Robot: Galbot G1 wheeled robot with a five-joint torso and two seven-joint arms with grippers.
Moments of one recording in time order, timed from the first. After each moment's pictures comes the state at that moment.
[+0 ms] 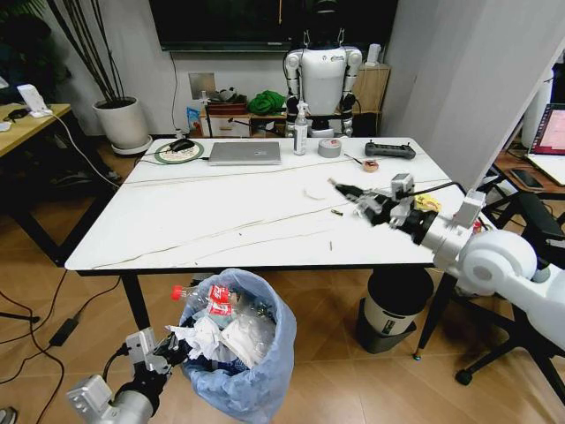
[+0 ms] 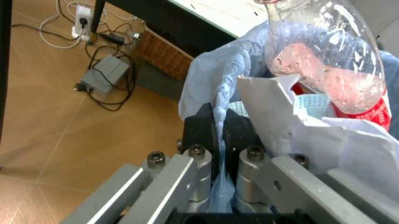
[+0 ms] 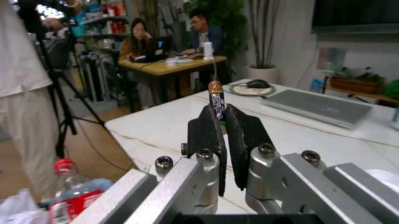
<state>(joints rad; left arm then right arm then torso) 1.94 -1.11 -0.60 -2.38 -0.93 0.17 -0.26 -0.60 0.39 -0.16 2.08 1.25 -0.01 -0.24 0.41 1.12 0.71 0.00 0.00</state>
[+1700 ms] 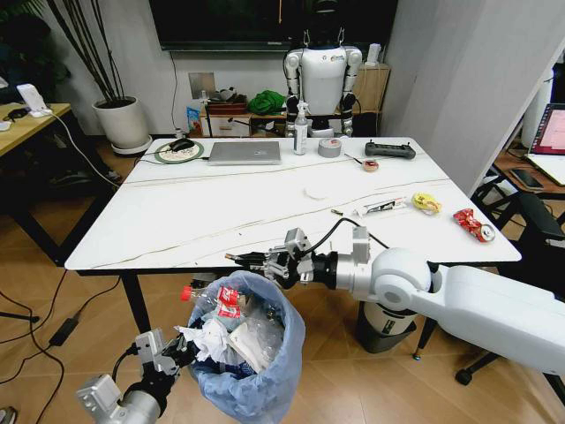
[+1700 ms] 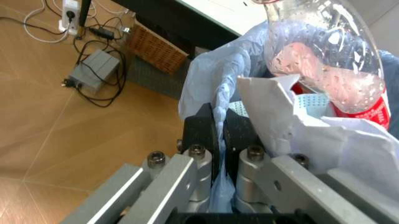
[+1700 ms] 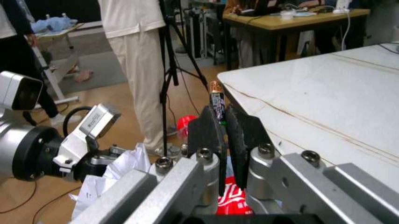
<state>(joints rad) 1.93 -1.10 -0.57 -2.38 -0.93 0.17 -0.24 -0.13 0.70 -0.82 1.96 1.16 -0.04 -0.34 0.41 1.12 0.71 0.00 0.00</state>
